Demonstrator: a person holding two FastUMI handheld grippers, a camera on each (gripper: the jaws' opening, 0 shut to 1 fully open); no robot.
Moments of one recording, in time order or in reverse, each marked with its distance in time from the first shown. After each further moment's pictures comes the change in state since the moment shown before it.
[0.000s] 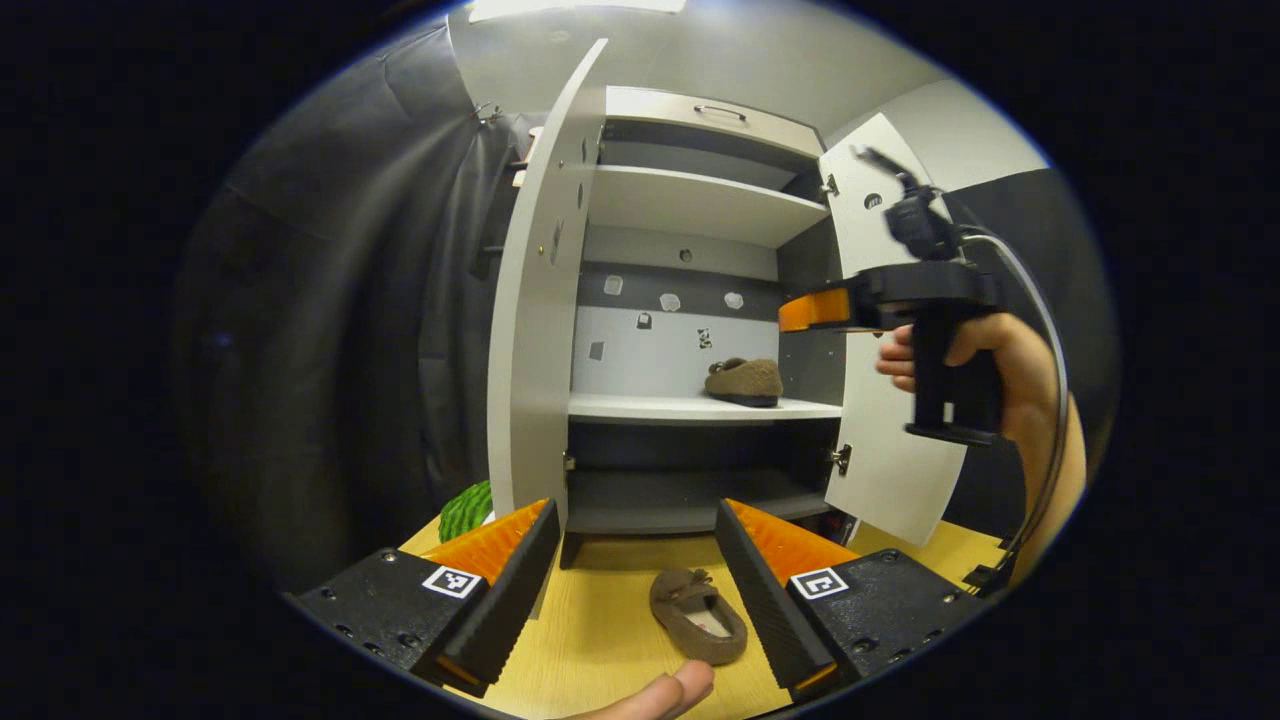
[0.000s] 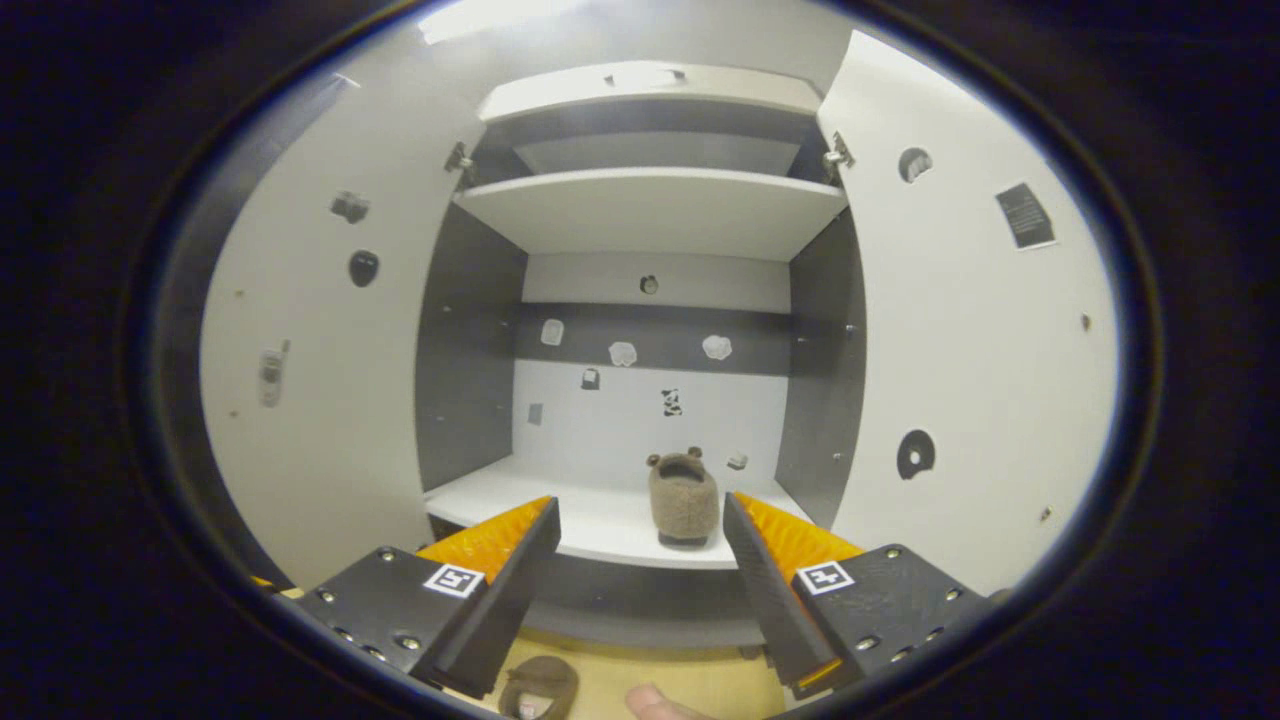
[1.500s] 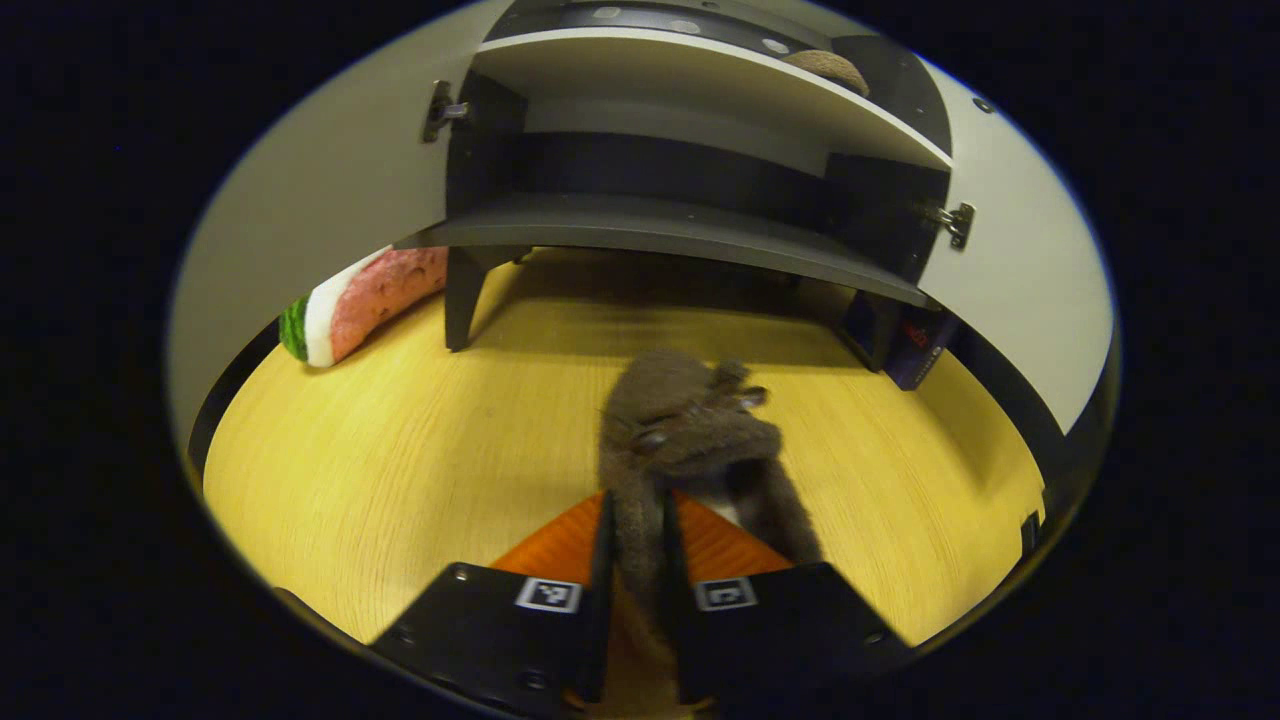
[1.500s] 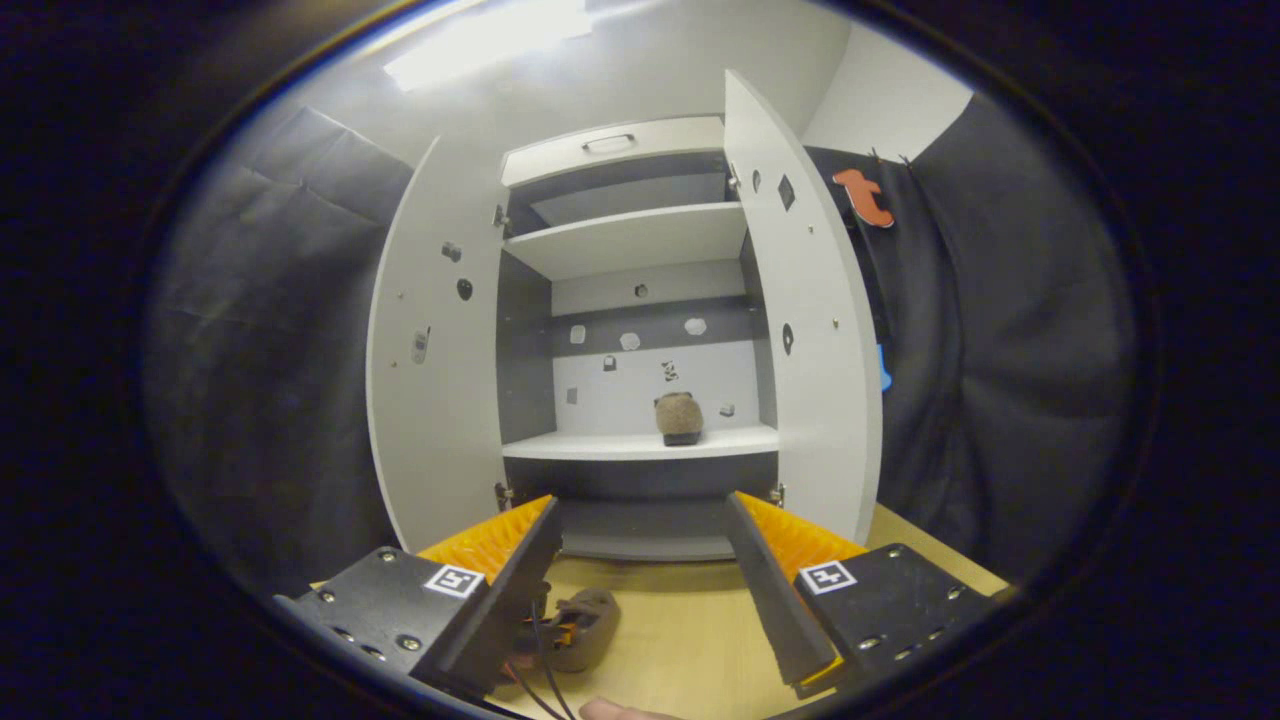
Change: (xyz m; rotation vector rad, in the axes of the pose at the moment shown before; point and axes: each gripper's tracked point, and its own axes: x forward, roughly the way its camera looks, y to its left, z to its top) left arm 0.127 -0.042 -0.285 -0.111 0.652 0.017; right arm -0.171 -0.028 -0.083 0.138 -0.055 0.031
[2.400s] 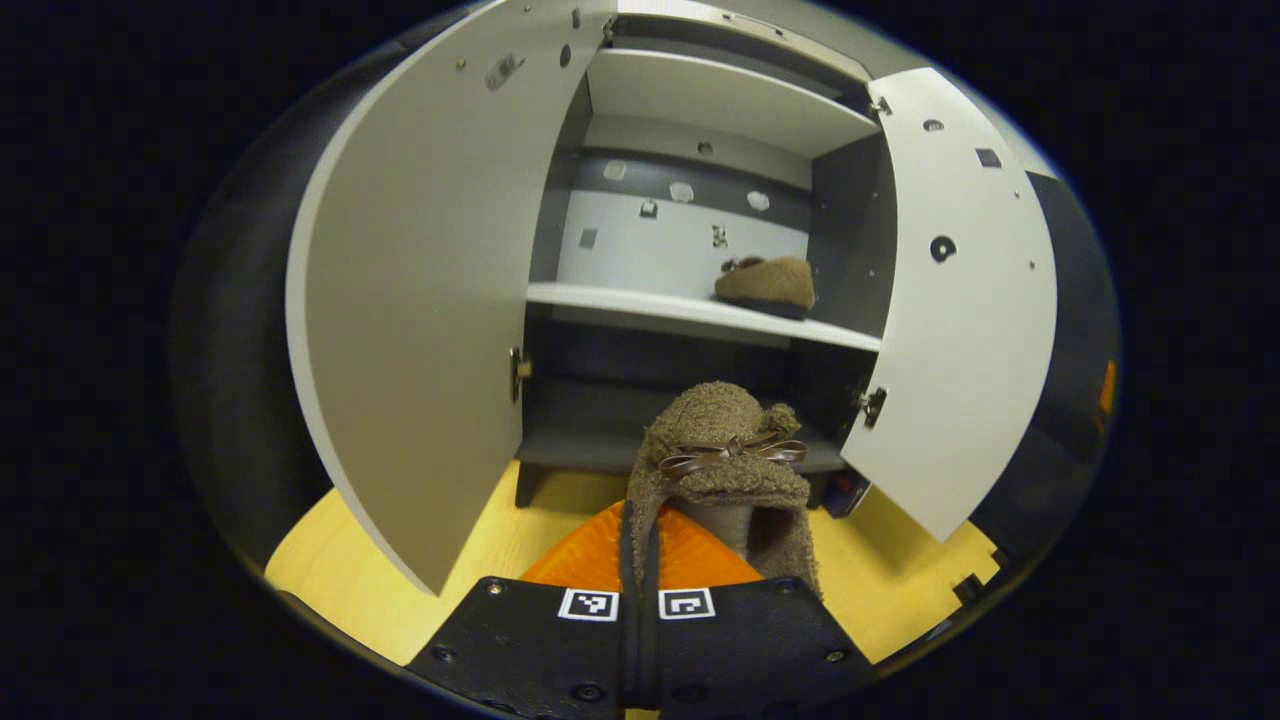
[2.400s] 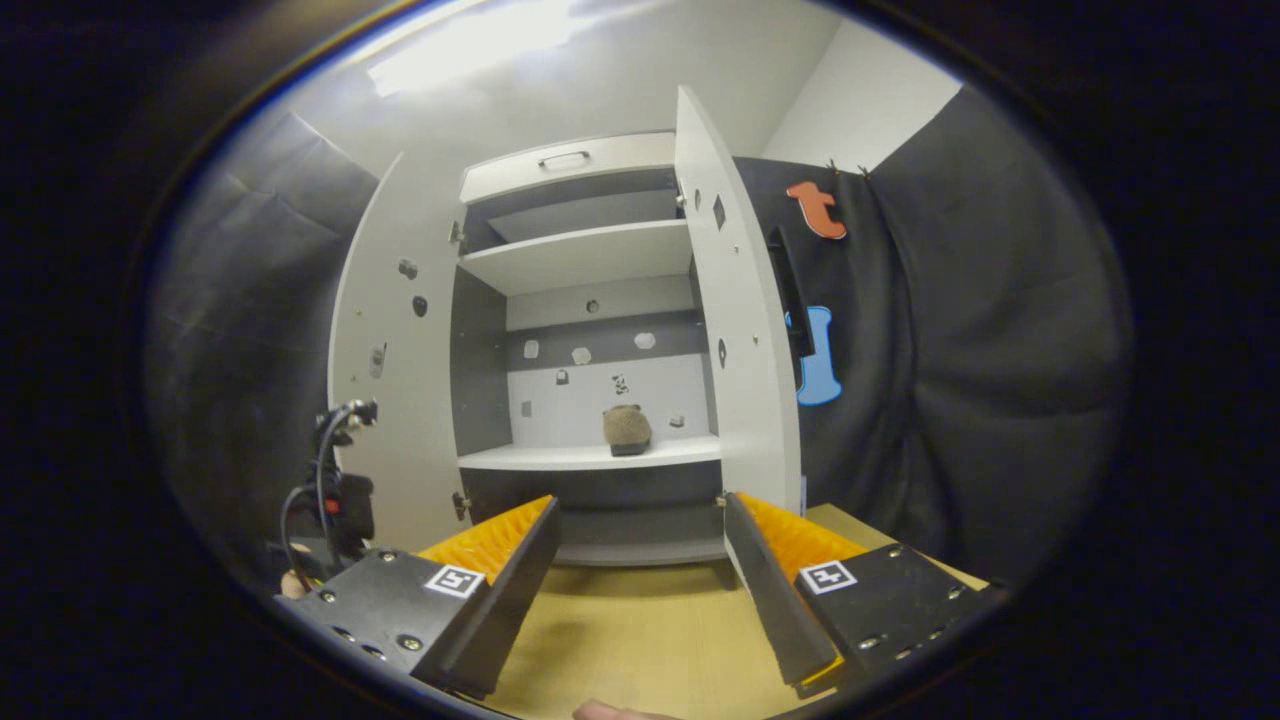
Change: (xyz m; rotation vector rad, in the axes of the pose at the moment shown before) left arm -0.179 -0.006 0.163 0.022 -0.436 0.007; right arm -0.022 -0.046 0.016 -0.012 -0.058 -0.127
